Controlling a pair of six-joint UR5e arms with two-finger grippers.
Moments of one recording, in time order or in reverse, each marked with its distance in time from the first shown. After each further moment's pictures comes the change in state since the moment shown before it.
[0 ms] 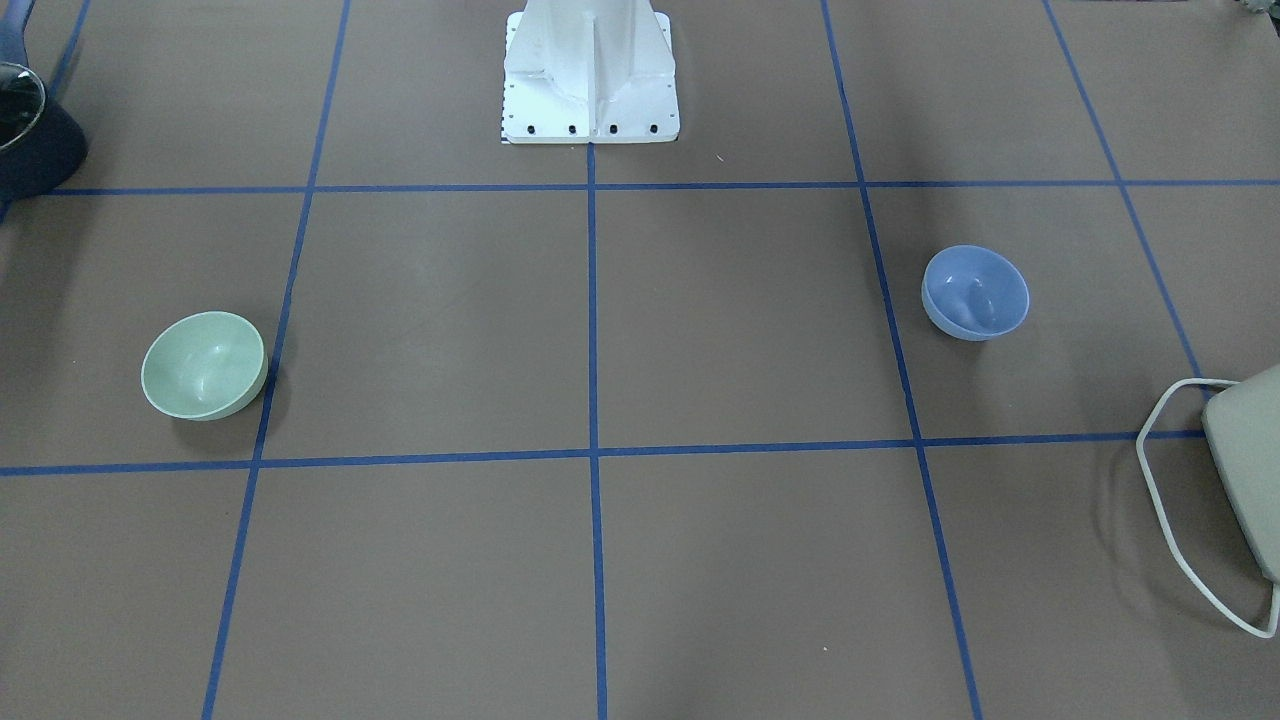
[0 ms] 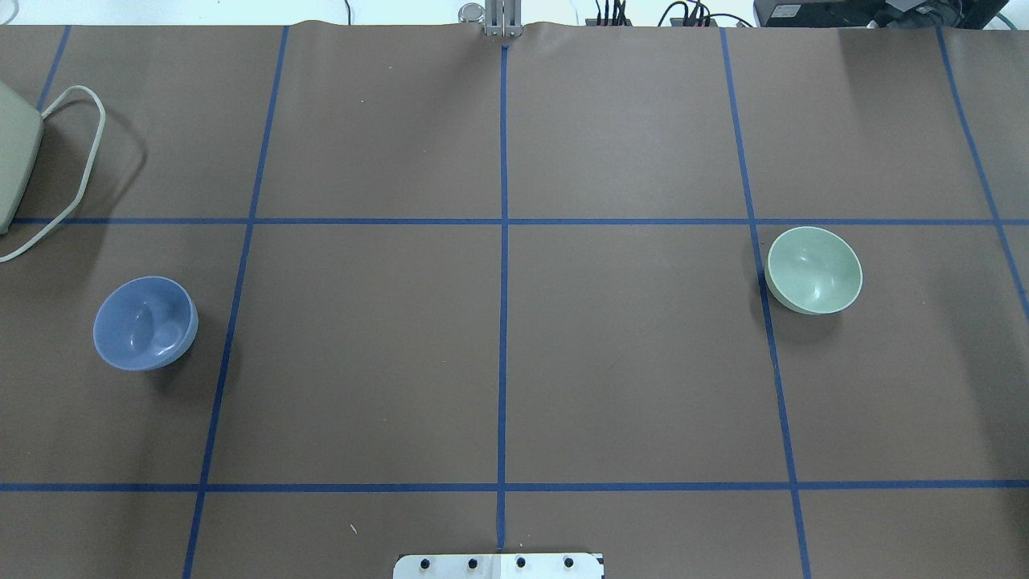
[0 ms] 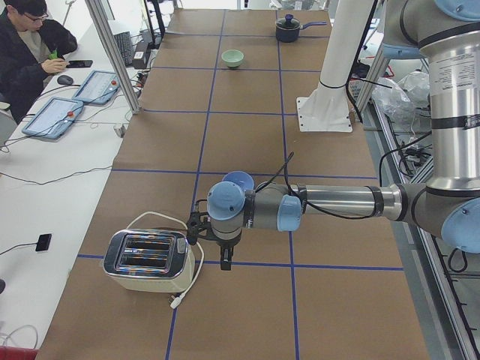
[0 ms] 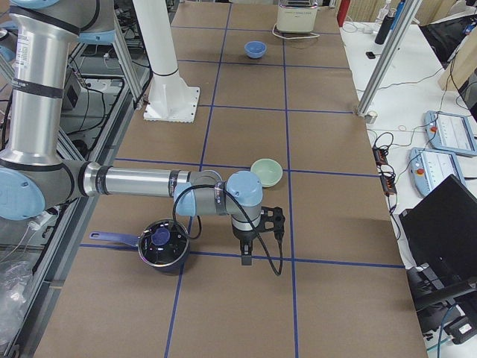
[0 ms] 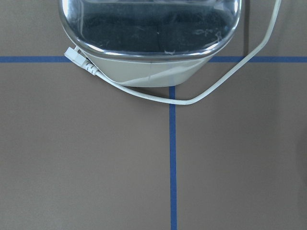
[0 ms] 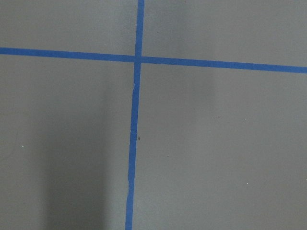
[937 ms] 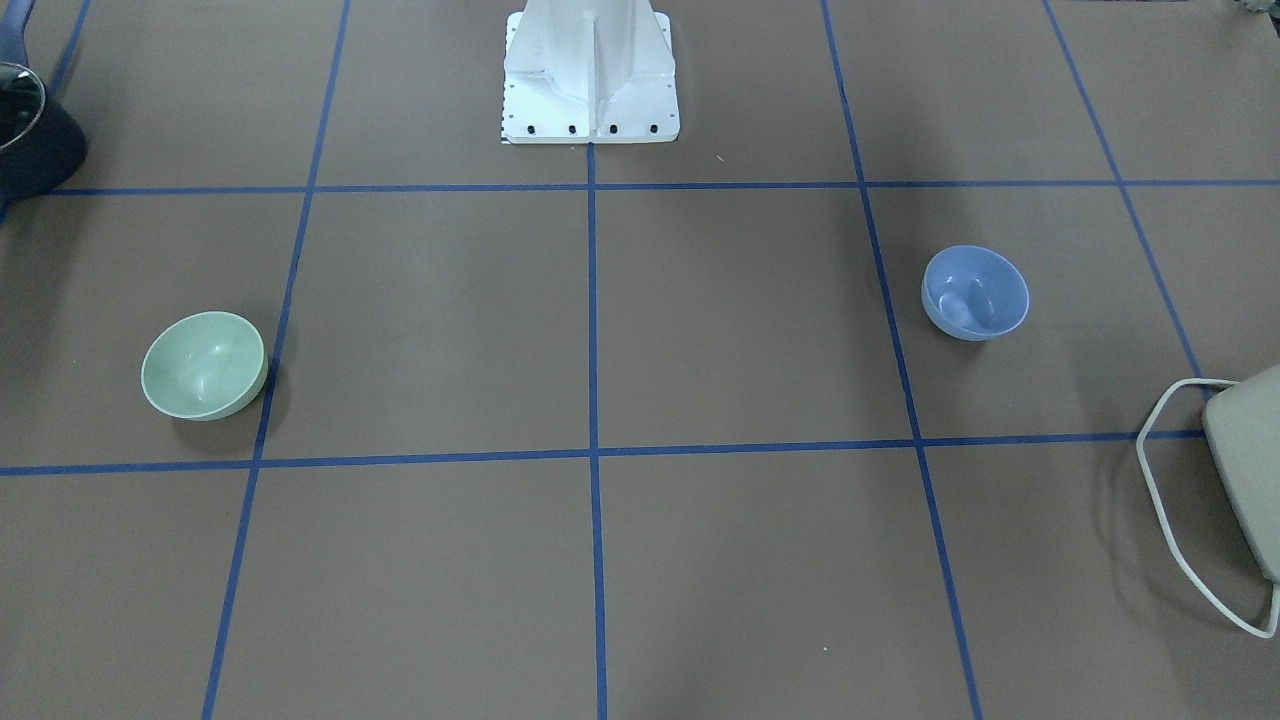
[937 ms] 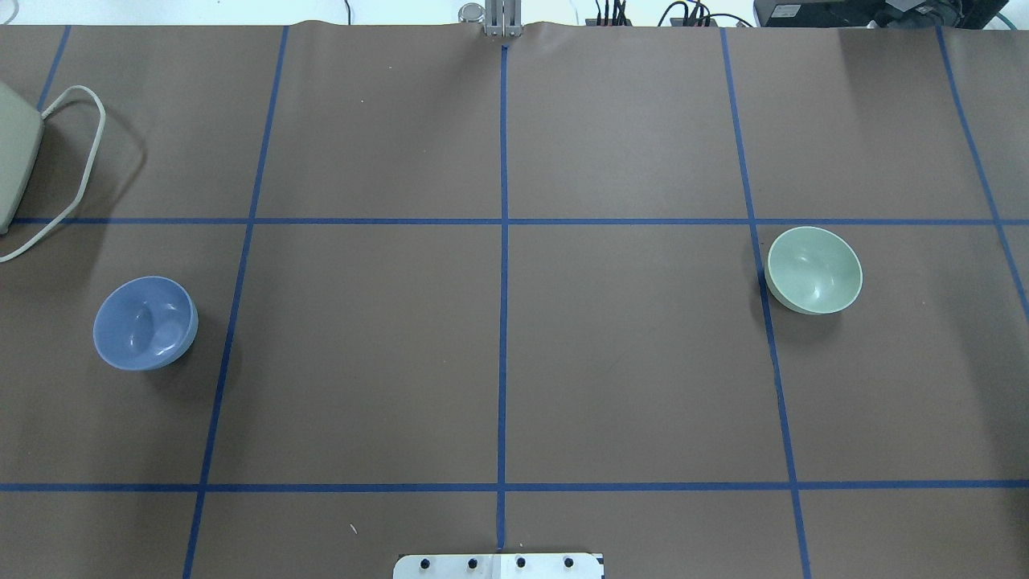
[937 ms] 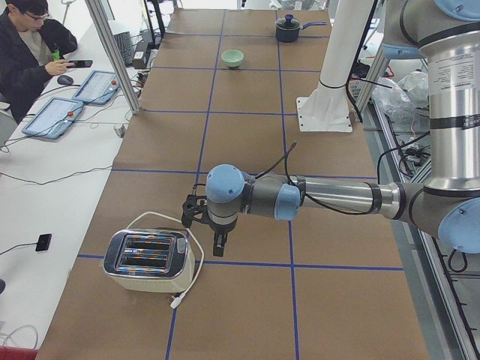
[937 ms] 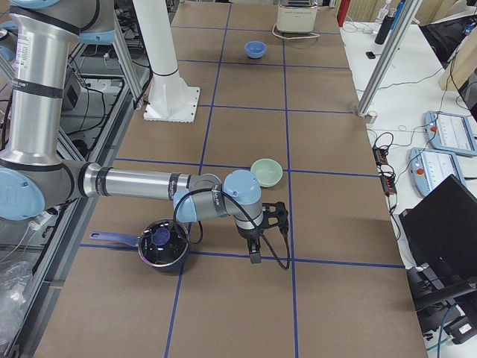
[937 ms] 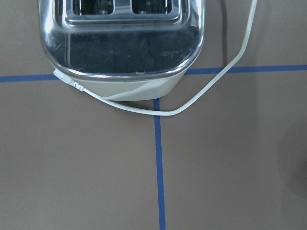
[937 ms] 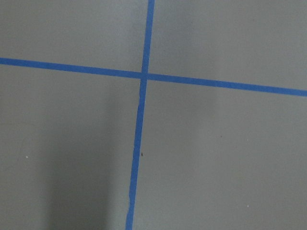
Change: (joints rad) left arm 0.000 -0.025 -0.059 -0.061 -0.008 -0.005; right arm 0.000 0.000 -0.036 0.221 0.000 0.011
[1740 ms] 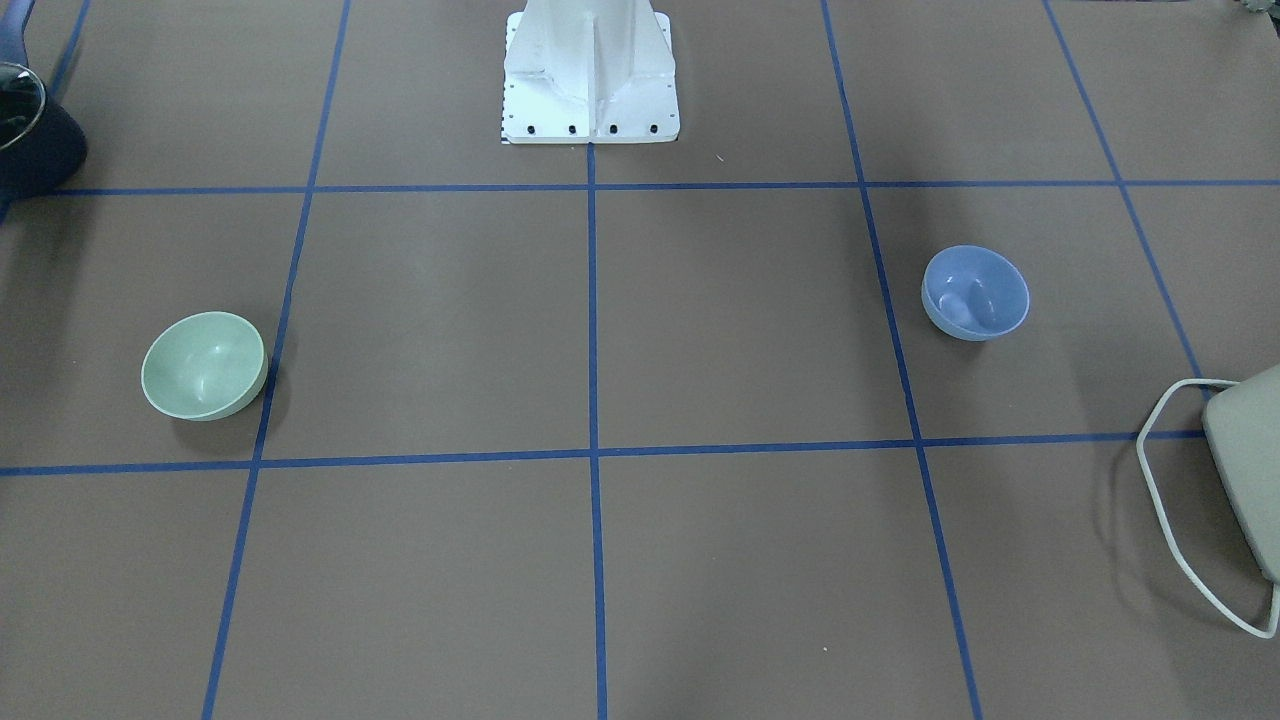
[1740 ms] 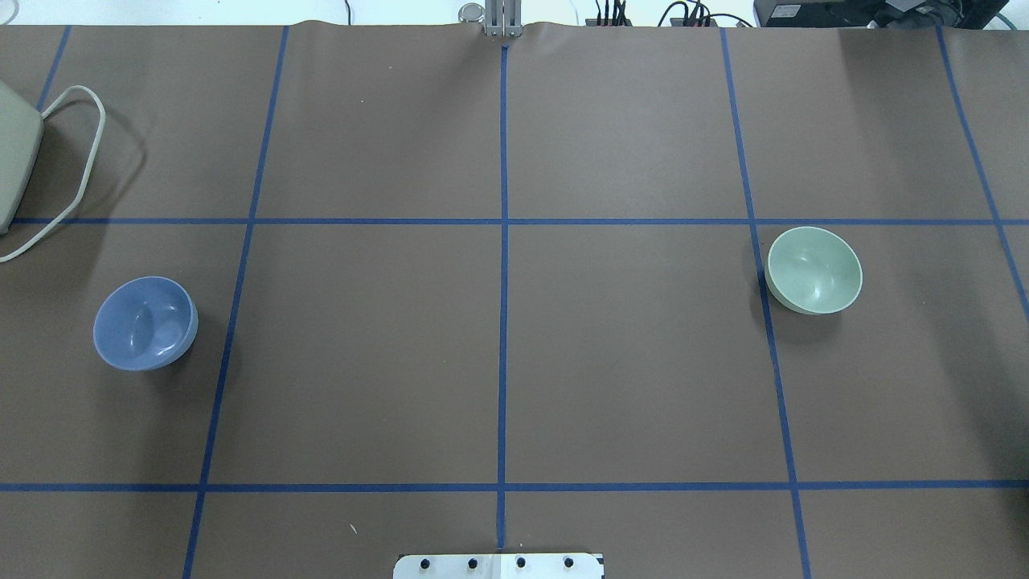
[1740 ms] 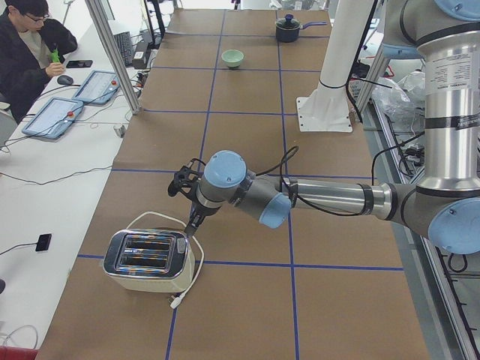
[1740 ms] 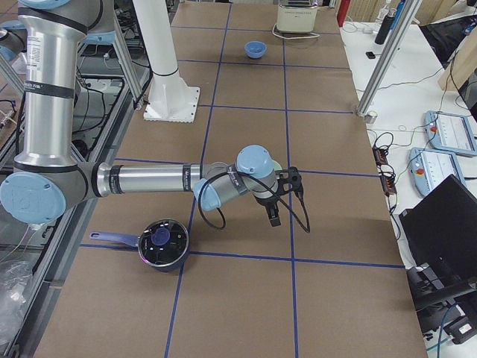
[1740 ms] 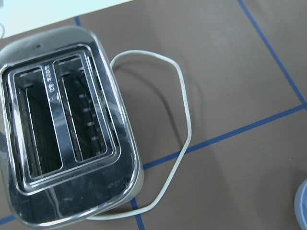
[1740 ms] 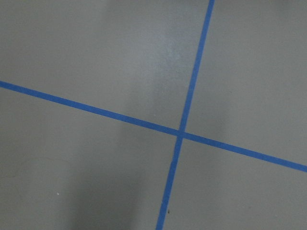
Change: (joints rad) left arm 0.025 -0.021 0.063 -0.484 -0.005 -0.055; right arm -0.111 0.076 0.050 0.142 0.122 0.248
